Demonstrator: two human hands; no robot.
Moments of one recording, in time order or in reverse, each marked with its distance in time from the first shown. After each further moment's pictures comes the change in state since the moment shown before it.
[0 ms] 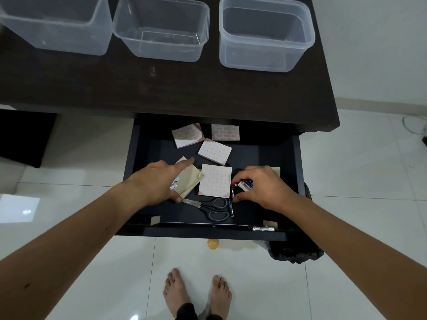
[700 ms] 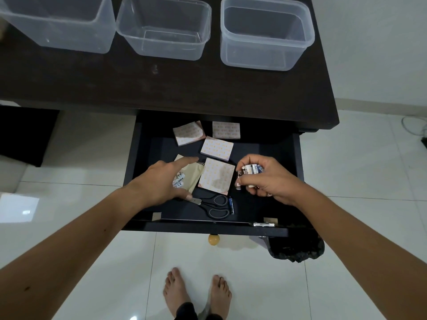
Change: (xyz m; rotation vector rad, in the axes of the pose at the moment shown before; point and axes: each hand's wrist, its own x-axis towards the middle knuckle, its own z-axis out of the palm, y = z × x) left_hand -0.010 0.005 0.008 -0.268 0.077 0.006; right_hand -0.010 -0.012 -0.020 0.867 -0.083 0.239
